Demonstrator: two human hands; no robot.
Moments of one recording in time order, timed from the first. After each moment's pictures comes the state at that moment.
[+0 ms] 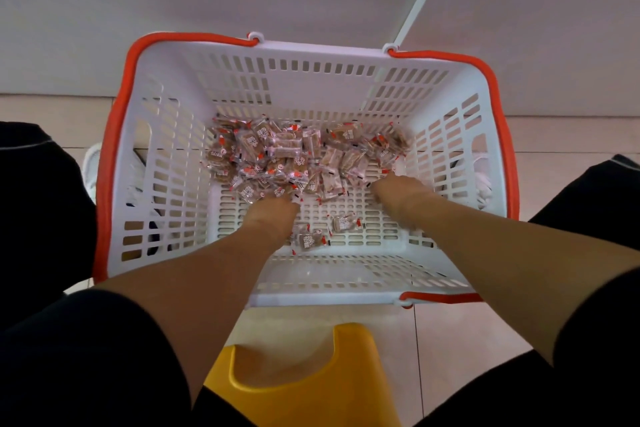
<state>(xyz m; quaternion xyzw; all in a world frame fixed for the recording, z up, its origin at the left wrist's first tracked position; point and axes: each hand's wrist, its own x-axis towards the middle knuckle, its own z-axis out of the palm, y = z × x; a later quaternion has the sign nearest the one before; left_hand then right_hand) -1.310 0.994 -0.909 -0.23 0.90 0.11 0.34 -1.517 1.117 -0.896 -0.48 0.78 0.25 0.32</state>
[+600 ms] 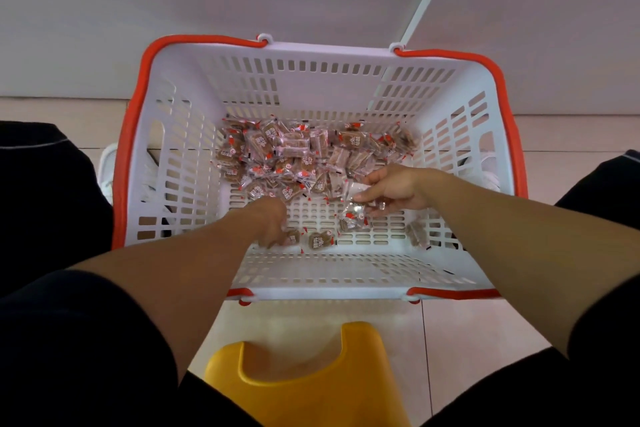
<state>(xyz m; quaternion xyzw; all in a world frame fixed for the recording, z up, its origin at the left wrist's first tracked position) -1.294 0.970 -0.911 -0.32 0.80 0.31 0.40 -1.525 1.099 -0.887 -0.08 0.69 -0.21 0.69</state>
